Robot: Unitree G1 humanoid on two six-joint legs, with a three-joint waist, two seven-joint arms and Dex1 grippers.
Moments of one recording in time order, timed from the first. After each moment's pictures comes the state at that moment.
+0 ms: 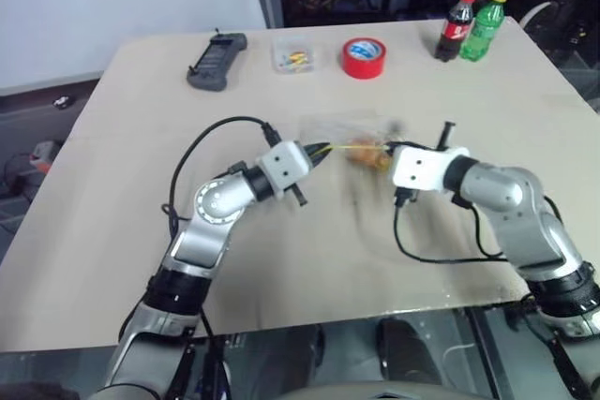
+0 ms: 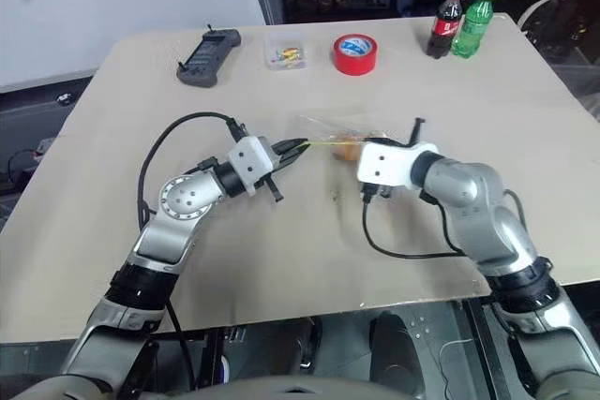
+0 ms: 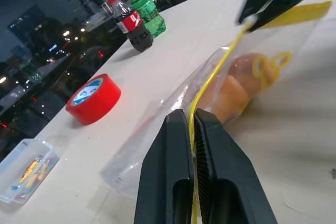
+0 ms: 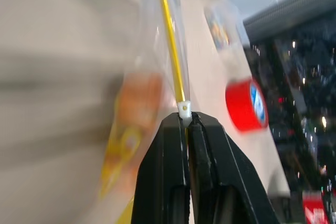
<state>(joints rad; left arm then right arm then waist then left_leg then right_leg) -0.44 0.47 -0.17 0.00 -0.02 -0.11 -0.66 -0.40 -0.66 0.20 -0.34 -0.38 0.25 0.72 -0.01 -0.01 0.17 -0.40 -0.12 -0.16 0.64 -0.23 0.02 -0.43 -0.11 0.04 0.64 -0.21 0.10</state>
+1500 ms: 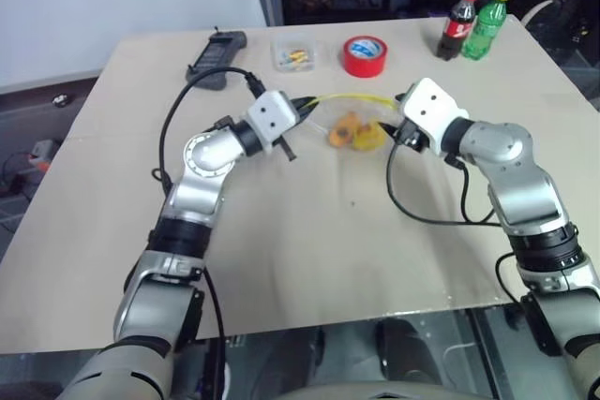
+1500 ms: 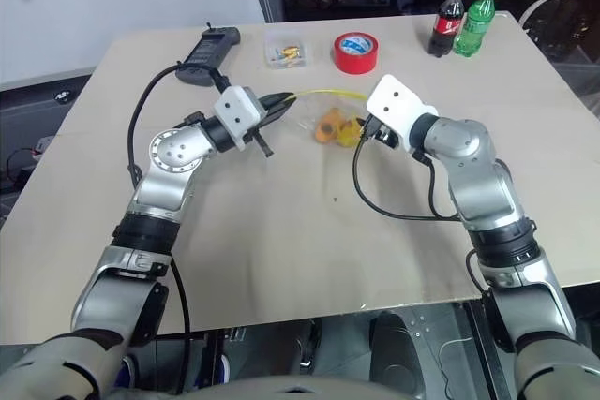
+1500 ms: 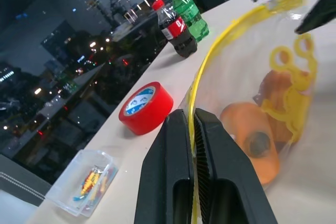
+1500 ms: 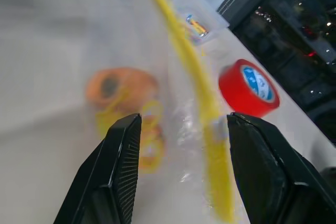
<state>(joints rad) -0.70 0.47 -0.10 0.31 0.01 -0.27 -0.69 -0.70 -0.50 0.18 -0.12 -0.10 0.47 0.68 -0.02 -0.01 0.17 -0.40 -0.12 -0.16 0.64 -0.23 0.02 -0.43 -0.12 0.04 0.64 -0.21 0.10</state>
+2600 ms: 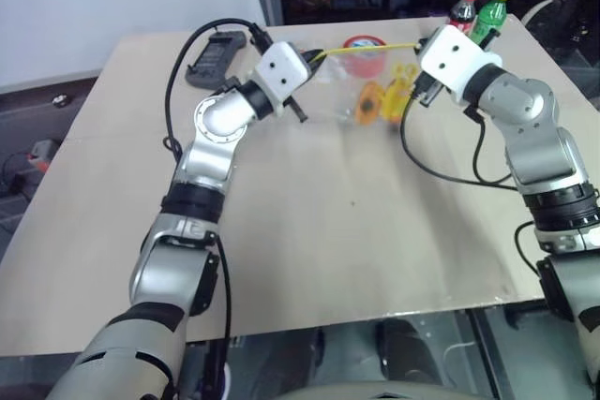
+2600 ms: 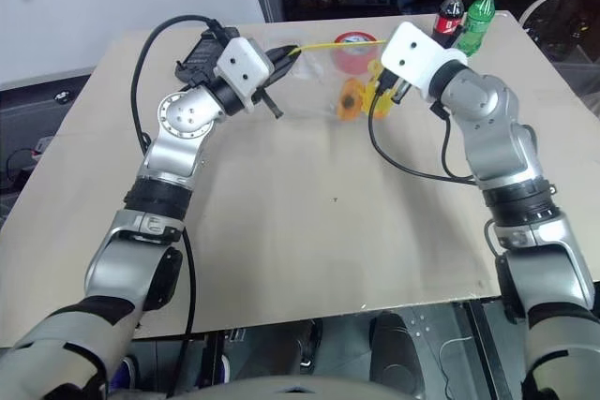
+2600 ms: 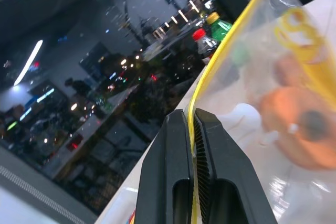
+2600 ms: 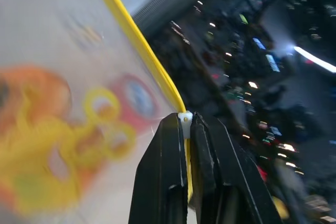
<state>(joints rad) -0.91 0.42 -0.11 0.50 0.08 -0.35 -0.58 -0.84 -0.64 0.17 0.08 -0.26 0.19 0.49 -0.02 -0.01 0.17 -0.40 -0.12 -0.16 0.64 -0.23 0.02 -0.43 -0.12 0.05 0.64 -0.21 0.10</state>
